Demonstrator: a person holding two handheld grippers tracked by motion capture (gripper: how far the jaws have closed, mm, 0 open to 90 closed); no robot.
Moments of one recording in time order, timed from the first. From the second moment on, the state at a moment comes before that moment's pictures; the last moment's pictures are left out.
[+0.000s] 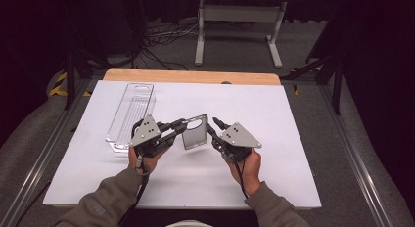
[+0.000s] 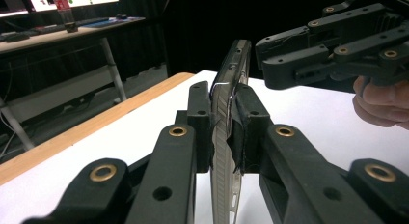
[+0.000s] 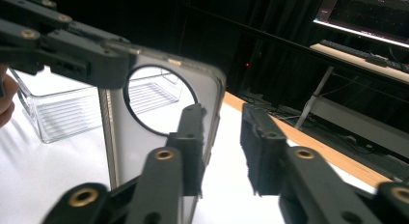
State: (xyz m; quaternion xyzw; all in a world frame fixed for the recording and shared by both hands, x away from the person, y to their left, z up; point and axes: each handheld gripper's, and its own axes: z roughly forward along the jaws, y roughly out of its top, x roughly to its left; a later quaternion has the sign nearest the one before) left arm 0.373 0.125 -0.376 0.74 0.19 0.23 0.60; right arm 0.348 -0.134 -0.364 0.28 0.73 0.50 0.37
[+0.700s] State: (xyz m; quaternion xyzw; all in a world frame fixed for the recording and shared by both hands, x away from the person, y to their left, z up) left arm 0.379 0.149 -0.367 0.73 0.20 0.23 0.61; right arm 0.331 -0.155 -0.379 0.22 0.75 0.50 0.38
